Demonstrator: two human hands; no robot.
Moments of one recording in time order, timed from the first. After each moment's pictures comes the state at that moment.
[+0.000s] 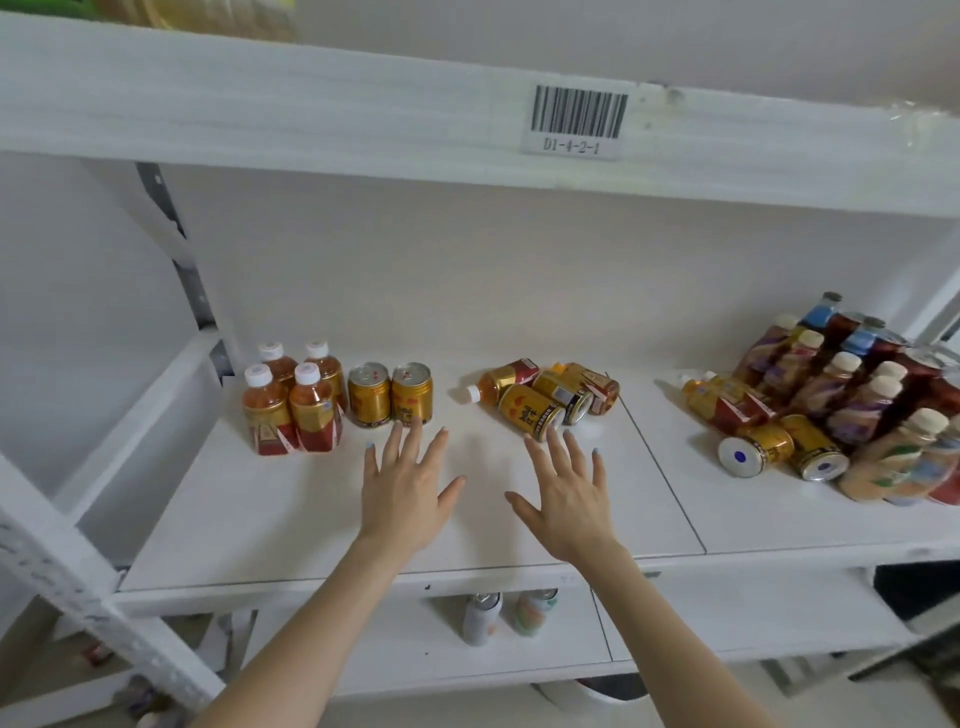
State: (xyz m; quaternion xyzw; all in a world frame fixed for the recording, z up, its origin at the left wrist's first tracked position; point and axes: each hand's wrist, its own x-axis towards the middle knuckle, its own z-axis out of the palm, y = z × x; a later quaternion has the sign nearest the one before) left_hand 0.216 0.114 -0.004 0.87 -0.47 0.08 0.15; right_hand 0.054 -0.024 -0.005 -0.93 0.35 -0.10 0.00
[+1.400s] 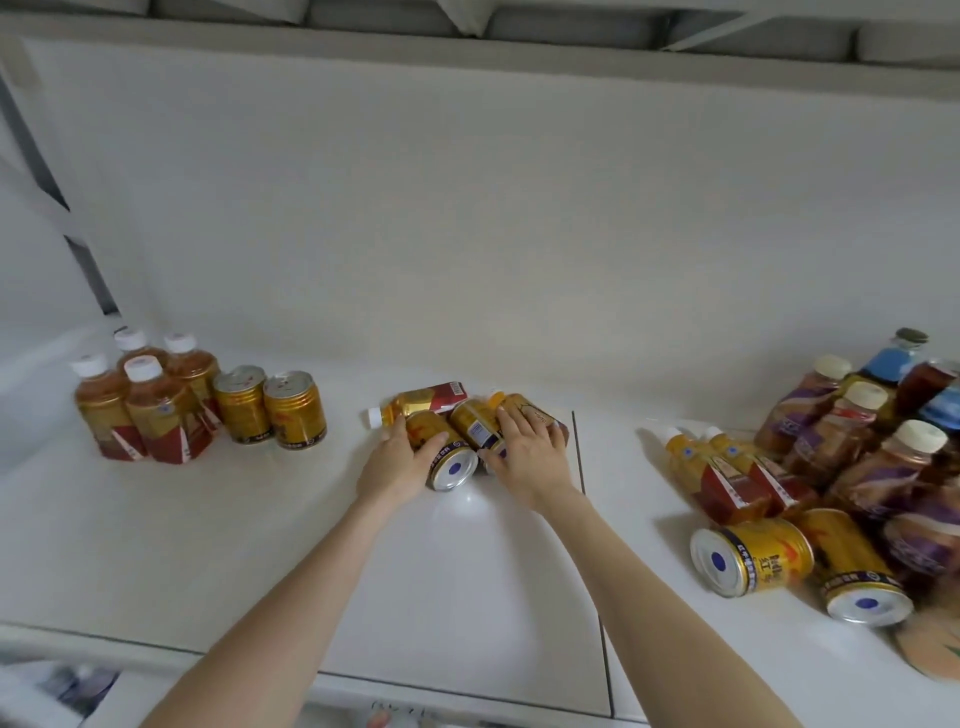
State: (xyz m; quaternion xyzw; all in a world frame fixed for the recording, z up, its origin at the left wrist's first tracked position) left_hand 0.198 -0.122 -0.047 0.88 -0.21 -0.12 0.41; right_hand 0.091 -0.272 -0.046 -0.96 0.23 -0.10 0.11
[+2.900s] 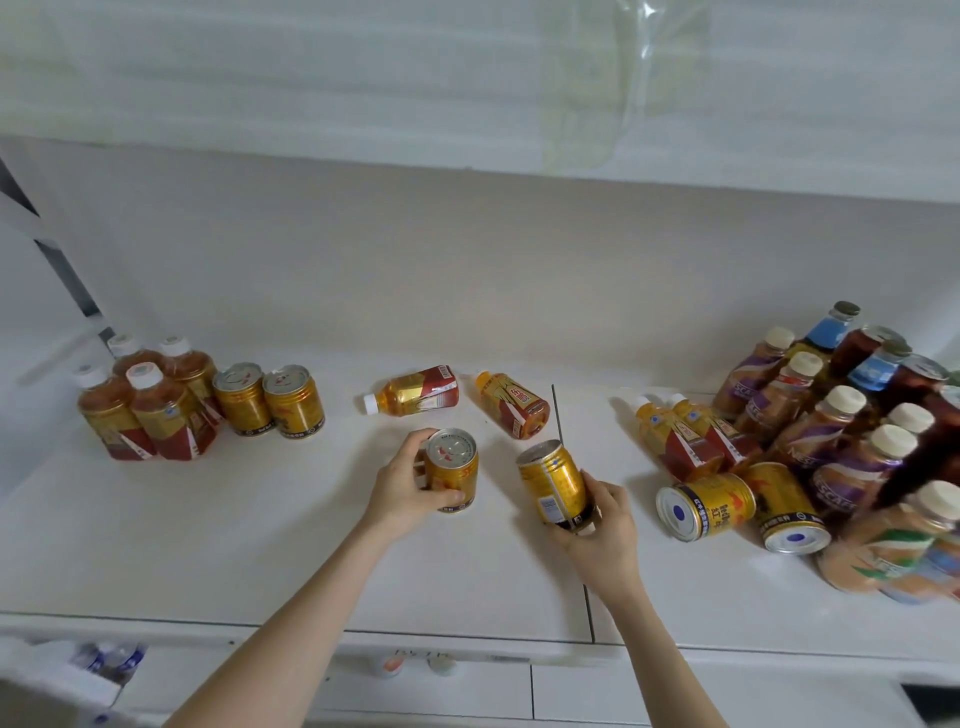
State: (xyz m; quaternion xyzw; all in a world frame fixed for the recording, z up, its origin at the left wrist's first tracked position) left_hand 0.146 -0.080 -0.041 0.77 -0.28 -0.22 0.53; right_hand -0.055 -0.228 -0.060 -0.76 0.37 -0.30 0.44
